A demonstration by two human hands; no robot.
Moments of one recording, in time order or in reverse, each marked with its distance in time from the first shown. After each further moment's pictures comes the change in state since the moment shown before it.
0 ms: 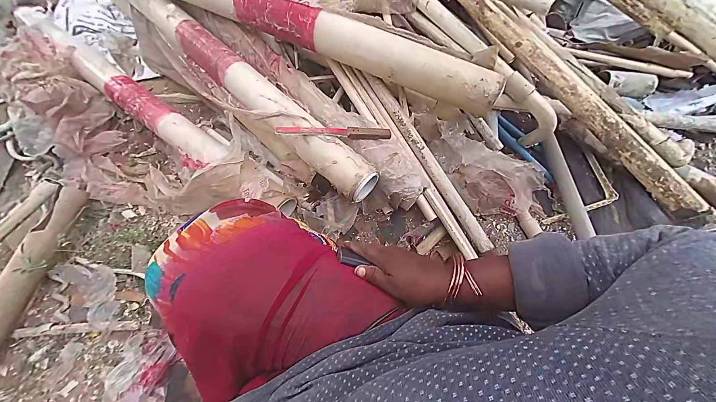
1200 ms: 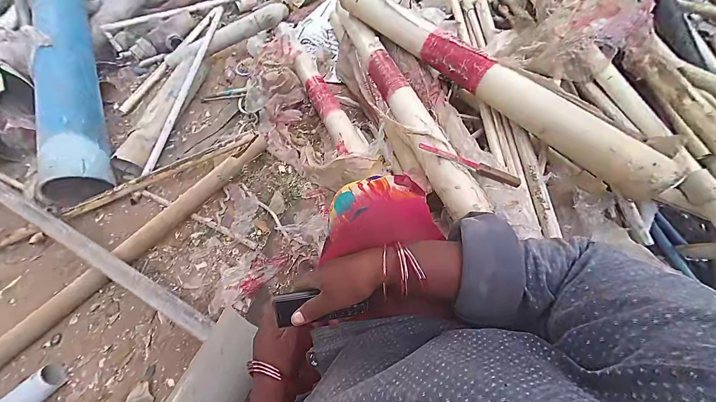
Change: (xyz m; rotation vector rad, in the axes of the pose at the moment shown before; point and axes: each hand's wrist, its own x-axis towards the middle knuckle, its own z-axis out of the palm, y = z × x) left_hand 0.011 0.058 -0.038 -0.208 0.039 -0.158; right_hand 0.080 -0.203 0.056 -0.247 -0.751 -0.406
